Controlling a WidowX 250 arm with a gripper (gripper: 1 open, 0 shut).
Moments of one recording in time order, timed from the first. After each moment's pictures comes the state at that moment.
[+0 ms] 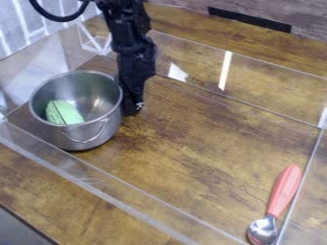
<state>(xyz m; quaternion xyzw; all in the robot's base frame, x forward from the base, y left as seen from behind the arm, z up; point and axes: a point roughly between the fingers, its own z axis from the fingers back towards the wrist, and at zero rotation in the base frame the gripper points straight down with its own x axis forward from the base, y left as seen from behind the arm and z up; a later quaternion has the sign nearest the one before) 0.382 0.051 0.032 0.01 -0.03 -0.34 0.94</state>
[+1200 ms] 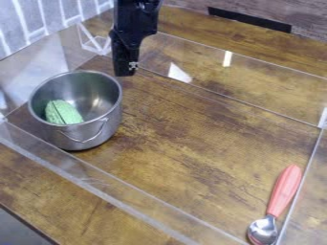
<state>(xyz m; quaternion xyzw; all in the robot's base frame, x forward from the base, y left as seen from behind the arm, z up) 0.362 0.036 0.117 0.06 -0.01 -0.37 0.93</state>
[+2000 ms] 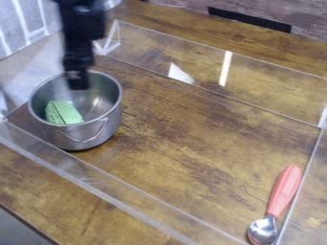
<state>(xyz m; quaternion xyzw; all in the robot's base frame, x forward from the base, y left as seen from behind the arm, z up) 0.311 0.092 0.123 0.09 -0.07 -0.45 0.89</state>
